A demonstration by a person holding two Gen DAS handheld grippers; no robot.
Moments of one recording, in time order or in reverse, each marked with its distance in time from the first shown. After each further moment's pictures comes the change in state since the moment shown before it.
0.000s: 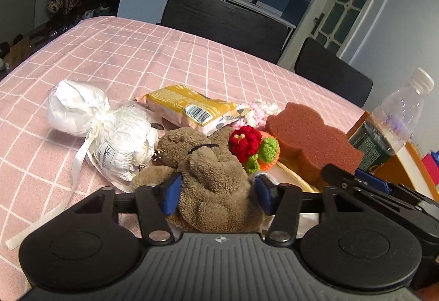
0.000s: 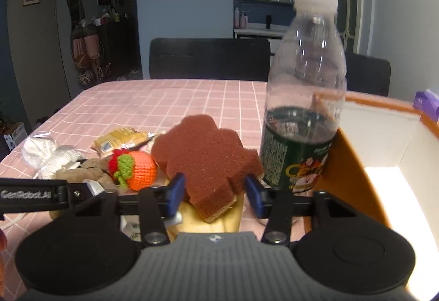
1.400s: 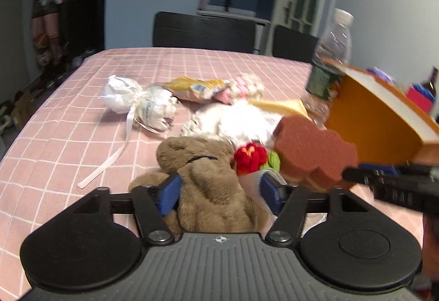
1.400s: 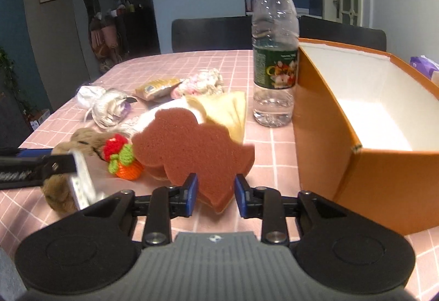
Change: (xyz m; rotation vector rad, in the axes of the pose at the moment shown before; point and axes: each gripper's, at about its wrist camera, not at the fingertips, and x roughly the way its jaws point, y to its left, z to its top) left arm -0.097 0.002 -0.079 0.287 -0.056 0.037; right arm -0.113 -0.016 -0.090 0.043 0.078 0.094
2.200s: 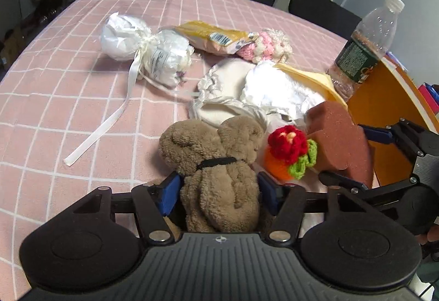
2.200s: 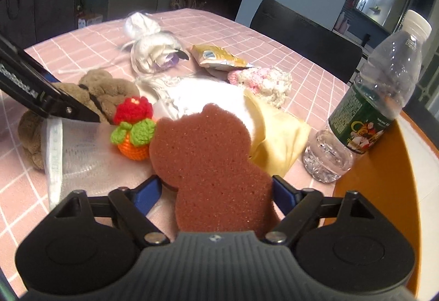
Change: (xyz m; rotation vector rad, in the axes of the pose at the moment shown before) left arm 0.056 0.043 0.019 -0.152 0.257 -0.069; right arm 0.064 0.031 0.031 -0.529 0.109 0.124
